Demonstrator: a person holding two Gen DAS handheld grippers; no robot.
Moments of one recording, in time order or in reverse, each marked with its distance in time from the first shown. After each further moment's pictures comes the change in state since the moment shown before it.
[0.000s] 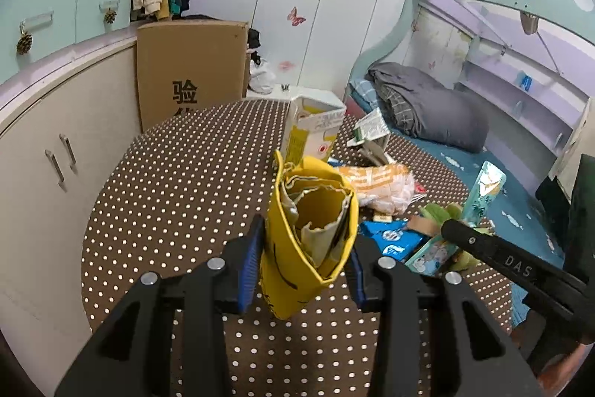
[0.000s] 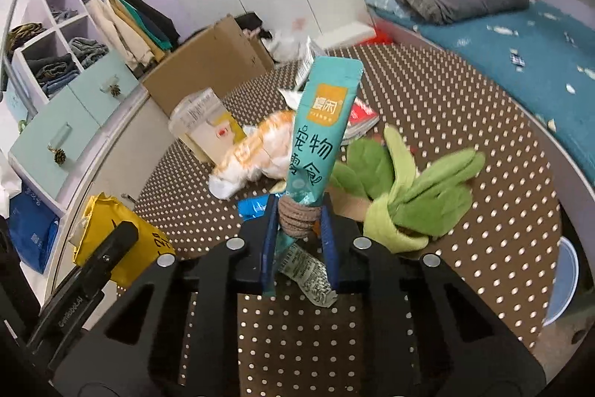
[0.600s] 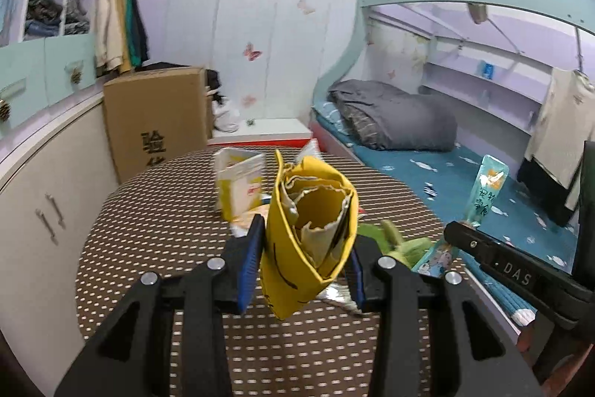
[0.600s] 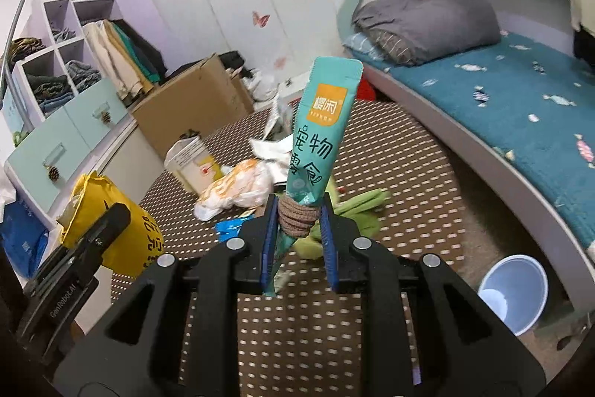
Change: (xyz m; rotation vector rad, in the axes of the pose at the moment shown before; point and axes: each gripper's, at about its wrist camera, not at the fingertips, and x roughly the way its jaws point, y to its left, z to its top) left arm -0.040 -0.081 0.007 0.165 -0.107 -0.082; right arm -0.076 -0.029 0.008 -0.001 -0.144 -0.119
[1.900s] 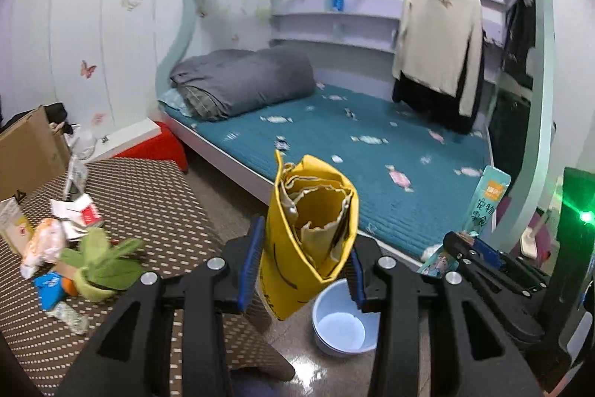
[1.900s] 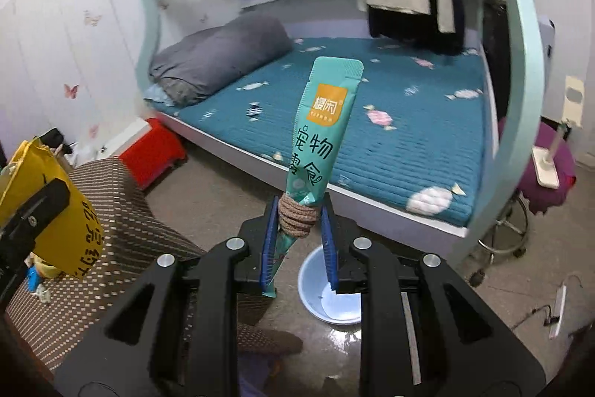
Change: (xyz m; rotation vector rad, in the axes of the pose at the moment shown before) left arm 0.027 -0.282 -0.054 0.346 0.132 -0.417; right arm -0.124 -0.231 -0.058 0.329 -0.139 -0.650
